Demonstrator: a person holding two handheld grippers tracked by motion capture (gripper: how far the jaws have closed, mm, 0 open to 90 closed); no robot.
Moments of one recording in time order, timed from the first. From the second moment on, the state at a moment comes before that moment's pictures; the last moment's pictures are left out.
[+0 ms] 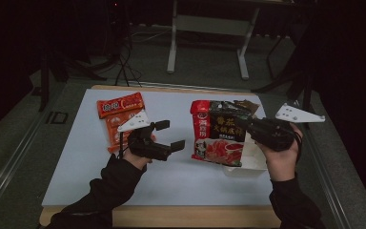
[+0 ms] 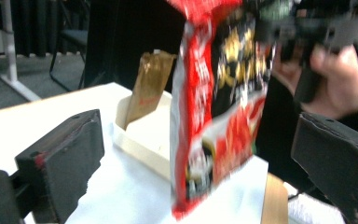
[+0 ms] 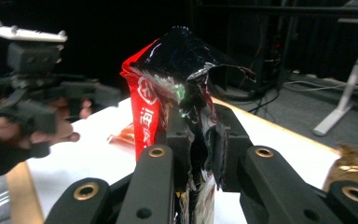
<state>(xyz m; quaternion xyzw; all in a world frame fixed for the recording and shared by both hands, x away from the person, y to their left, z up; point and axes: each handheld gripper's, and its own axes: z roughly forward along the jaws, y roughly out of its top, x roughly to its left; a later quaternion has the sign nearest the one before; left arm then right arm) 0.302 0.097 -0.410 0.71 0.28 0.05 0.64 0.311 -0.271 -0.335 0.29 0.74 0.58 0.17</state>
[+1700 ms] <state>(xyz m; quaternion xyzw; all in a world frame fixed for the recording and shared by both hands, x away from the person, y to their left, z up) 0.232 0.188 -0.509 0.73 0.33 0.13 0.58 0.401 -0.339 -0.375 0.32 0.72 0.54 0.29</state>
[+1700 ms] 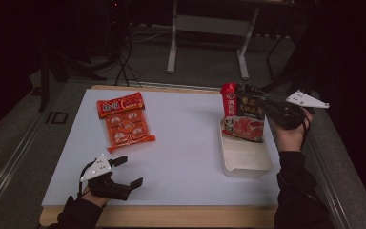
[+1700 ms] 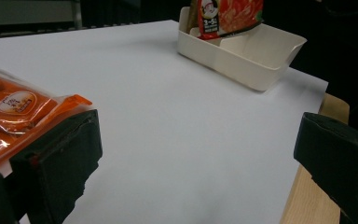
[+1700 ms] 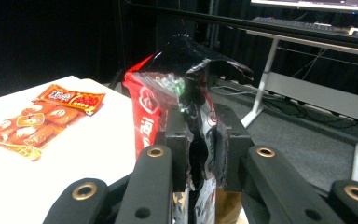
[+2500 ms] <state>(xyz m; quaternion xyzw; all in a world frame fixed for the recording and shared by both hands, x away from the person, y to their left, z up) 0.234 0.189 -0.515 0.73 0.34 0.12 0.58 0.406 -0.345 -0.410 0.34 0.73 0.54 0.24</state>
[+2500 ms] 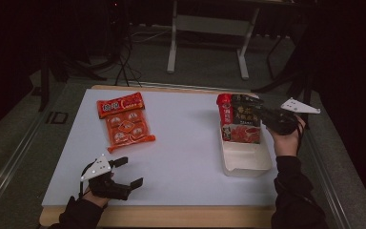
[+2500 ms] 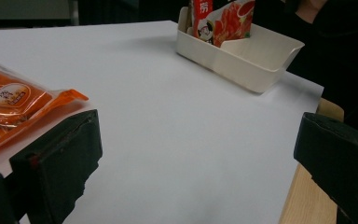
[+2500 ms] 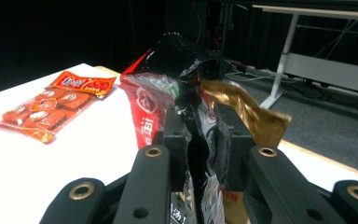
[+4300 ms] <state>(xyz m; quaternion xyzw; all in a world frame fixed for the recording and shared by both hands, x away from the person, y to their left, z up) 0.252 0.217 -0.495 0.72 0.39 0.11 0.56 0.312 -0.282 -0.380 0.28 0.74 0.59 0.16</state>
